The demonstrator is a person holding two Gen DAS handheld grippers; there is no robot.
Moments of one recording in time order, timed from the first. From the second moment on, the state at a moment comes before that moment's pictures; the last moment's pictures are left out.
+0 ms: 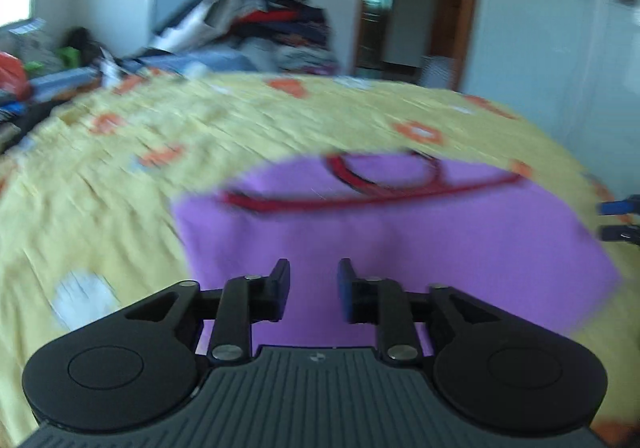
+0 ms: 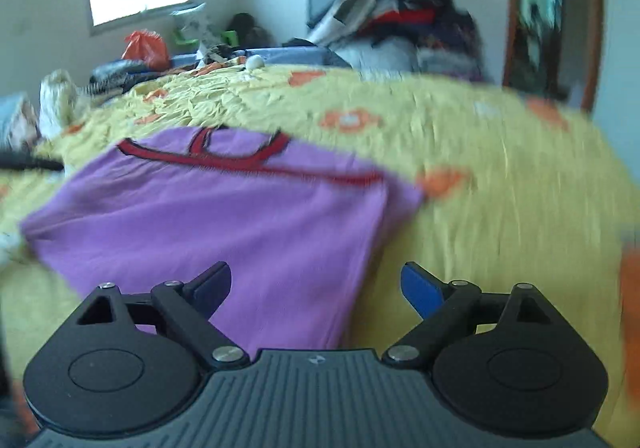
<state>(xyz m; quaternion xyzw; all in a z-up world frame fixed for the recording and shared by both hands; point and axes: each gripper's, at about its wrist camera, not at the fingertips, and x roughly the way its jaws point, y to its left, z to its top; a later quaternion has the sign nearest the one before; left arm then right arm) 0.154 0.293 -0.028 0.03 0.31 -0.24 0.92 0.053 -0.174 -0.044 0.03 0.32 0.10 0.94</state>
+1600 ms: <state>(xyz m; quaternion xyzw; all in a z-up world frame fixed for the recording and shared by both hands) 0.281 0.250 -0.071 0.02 0.36 -0.11 0.92 0.159 -0.132 -0.057 -0.04 0.35 0.07 0.93</state>
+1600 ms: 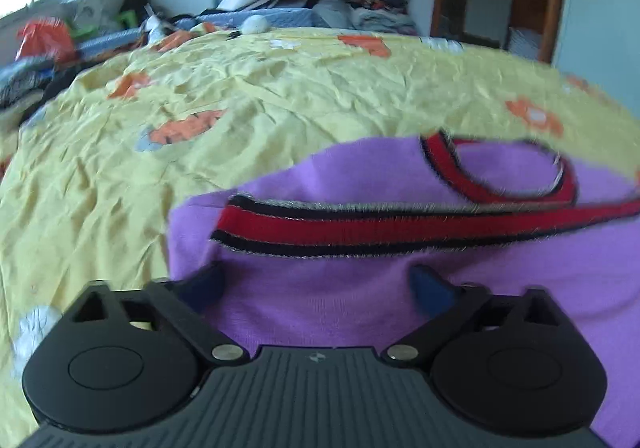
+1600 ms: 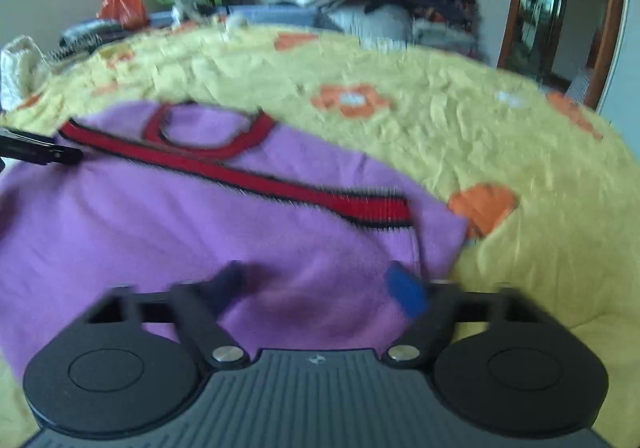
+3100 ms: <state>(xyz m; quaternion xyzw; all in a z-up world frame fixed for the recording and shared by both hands) 0.136 0.249 -0.091 0.07 0.38 -0.19 0.90 0.085 -0.062 -0.078 0.00 0.42 0.02 0.91</state>
